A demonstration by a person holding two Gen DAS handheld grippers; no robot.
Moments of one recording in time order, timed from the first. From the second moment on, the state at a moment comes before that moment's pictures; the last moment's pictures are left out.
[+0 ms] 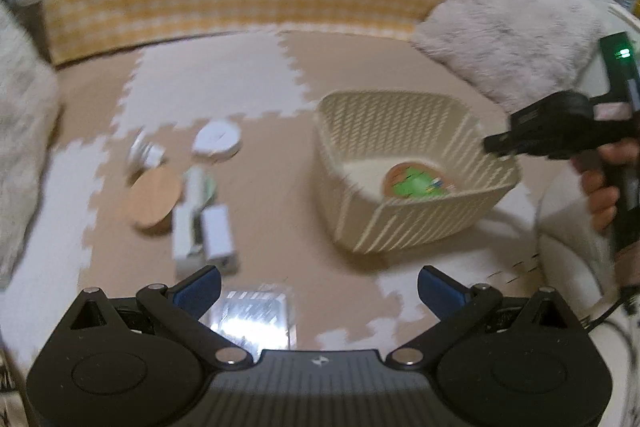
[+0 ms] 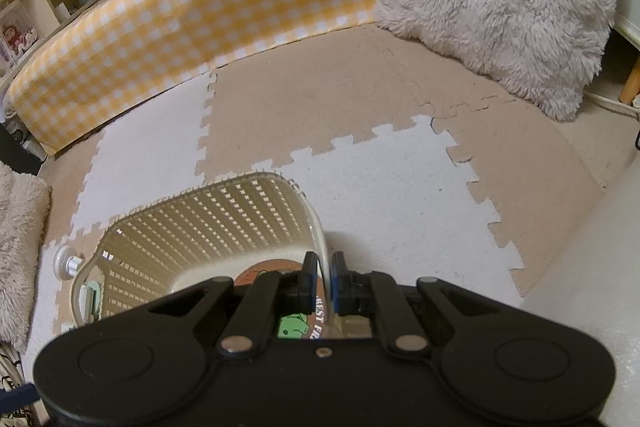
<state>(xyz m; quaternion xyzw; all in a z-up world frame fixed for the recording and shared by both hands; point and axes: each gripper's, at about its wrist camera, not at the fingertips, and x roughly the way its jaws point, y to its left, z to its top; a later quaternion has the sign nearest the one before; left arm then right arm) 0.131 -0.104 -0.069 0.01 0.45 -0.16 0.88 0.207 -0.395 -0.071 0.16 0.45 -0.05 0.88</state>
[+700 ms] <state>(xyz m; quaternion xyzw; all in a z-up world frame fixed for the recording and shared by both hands) 0.144 -0.078 -0.141 -0.01 0.52 -0.08 0.85 0.208 -0.393 -0.071 0.15 0.45 -0.06 0.88</state>
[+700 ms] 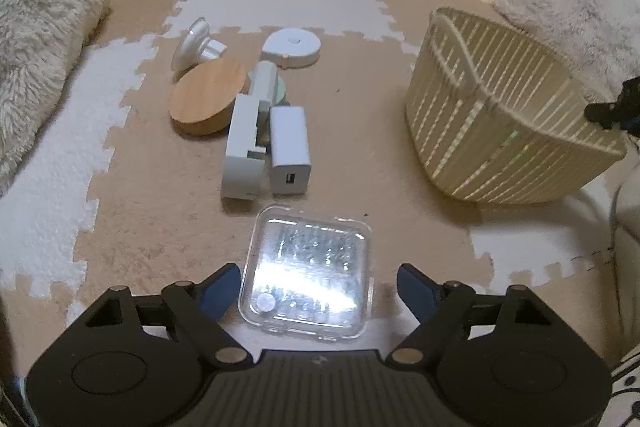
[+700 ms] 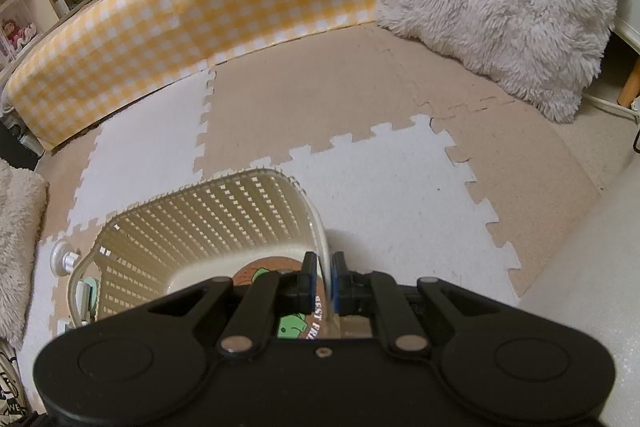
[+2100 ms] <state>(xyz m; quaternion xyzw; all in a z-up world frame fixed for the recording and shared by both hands) 0.131 -0.123 -0.048 -0.09 0.42 -0.21 0.88 0.198 -0.394 -0.059 0.16 0.43 -0.06 0.89</state>
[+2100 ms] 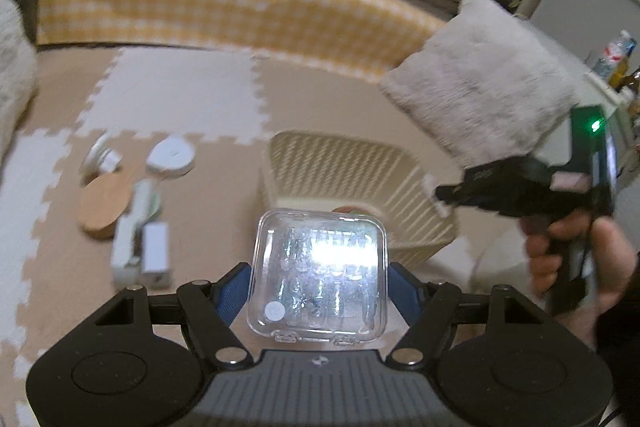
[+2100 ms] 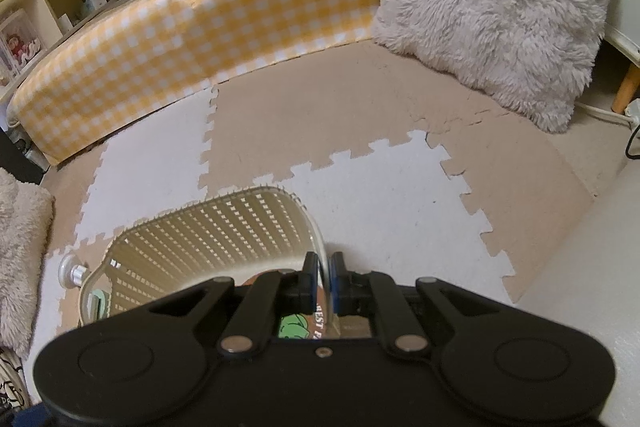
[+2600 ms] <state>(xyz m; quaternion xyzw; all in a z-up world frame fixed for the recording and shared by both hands) 0.215 -0.189 -0.050 -0.18 0.46 -0.23 0.84 0.199 -0.395 -0.060 0.16 0.43 -0.06 0.89</state>
